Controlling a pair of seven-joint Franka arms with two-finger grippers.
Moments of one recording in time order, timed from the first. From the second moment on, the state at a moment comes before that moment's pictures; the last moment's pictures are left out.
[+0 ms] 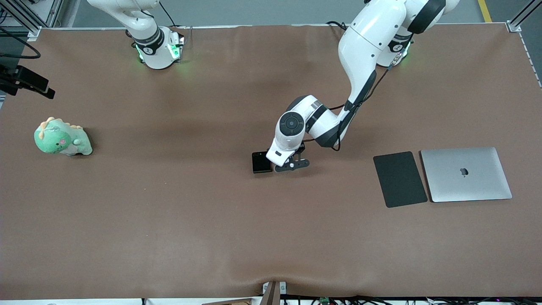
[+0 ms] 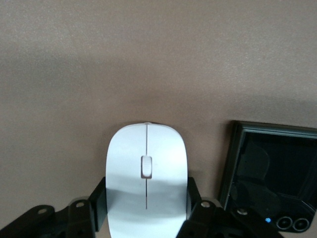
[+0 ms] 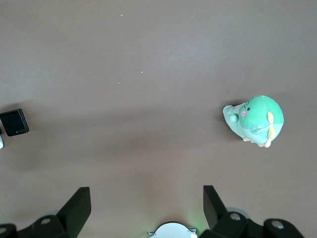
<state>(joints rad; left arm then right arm) -0.61 0.80 -0.18 -1.57 0.05 2.33 -0.96 -0.04 -0.02 -0.02 -1.46 0.03 1.36 0.07</state>
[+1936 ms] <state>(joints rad) 0.06 0.50 -0.18 -1.81 0.07 2.20 -0.22 0.51 0.54 0.00 -1.48 0.03 1.95 0.30</state>
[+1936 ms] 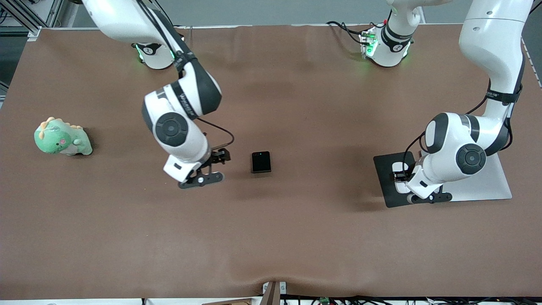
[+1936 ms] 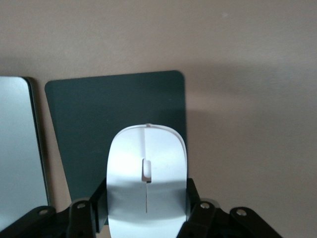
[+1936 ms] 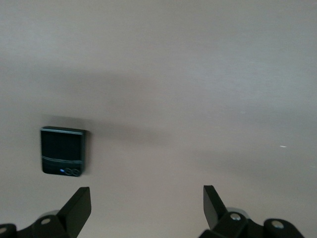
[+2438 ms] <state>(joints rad) 0.10 0.56 -0.18 -1.90 0.12 2.38 -0.22 0.61 0.63 -0.01 -1.47 0.03 2.07 0.42</state>
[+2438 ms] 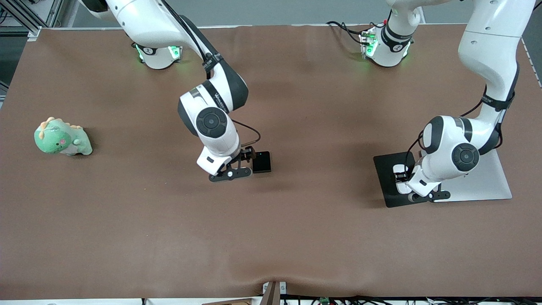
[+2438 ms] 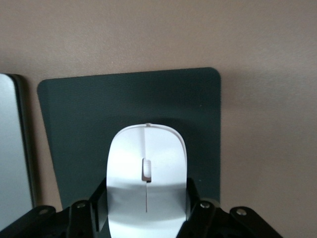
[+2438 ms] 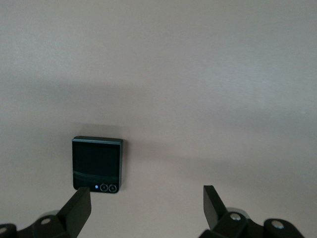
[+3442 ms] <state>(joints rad) 0.11 0.56 -0.19 -1.89 0.15 2.43 -0.22 0.71 0.80 -0.01 -1.44 0.03 2.32 0.47</state>
